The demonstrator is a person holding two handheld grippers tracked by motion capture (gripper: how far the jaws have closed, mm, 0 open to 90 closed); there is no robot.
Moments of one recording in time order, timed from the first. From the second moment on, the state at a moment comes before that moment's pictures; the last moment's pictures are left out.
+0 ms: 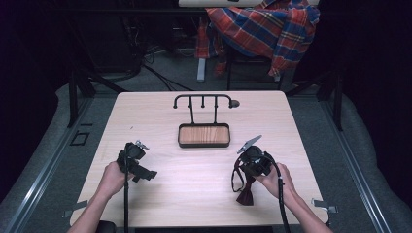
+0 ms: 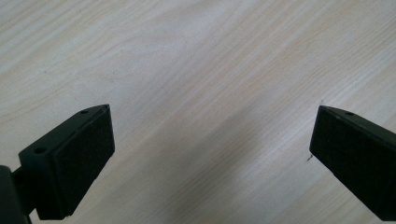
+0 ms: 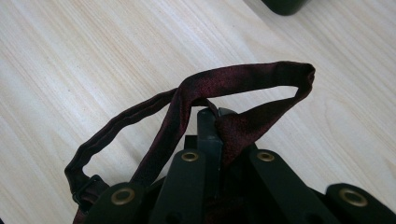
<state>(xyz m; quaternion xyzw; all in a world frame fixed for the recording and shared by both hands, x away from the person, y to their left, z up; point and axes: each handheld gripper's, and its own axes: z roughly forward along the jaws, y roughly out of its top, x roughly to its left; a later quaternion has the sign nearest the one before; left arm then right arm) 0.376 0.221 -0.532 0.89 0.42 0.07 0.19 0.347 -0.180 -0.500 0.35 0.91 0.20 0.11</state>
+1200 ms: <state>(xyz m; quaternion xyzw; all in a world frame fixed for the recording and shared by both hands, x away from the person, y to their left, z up) 0.373 0.215 -0.534 0.89 0.41 0.08 0.18 0.355 -0.183 -0.476 0.35 0.90 0.22 0.17</state>
